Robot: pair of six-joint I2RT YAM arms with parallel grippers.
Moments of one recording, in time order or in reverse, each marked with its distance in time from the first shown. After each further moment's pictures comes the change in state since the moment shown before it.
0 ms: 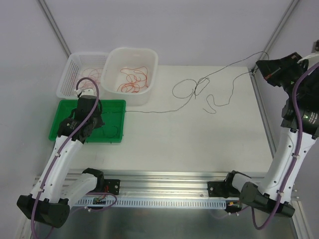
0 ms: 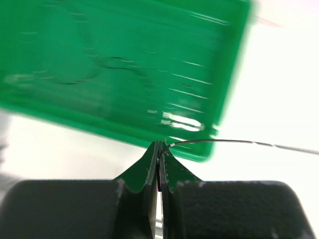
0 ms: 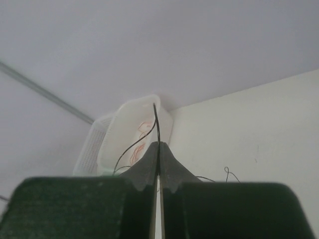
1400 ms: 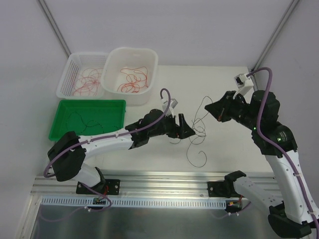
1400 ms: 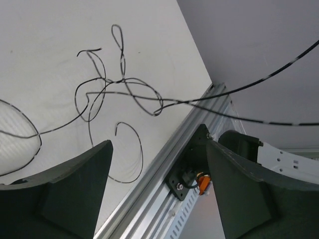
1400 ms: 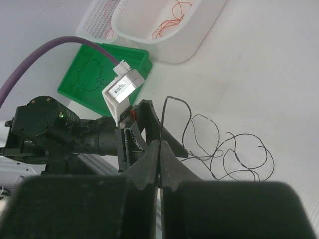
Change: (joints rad) left arm -0.735 0.515 -0.165 1.175 0.597 -0.470; right arm 0.769 -0.253 -0.393 -0.143 0.283 -0.222
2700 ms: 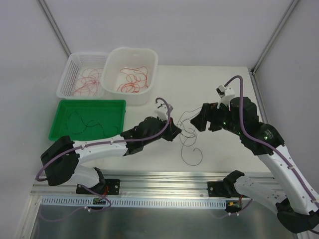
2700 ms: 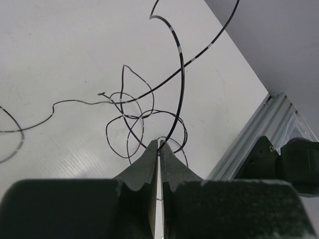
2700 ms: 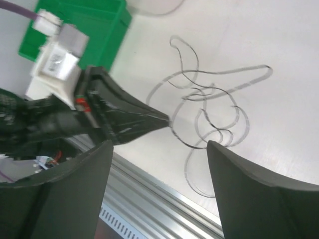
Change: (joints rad) left arm -0.052 -0.044 -0.095 0.092 -0.241 0.273; right arm 0.233 0.011 -0.109 -0.049 0.208 0.024
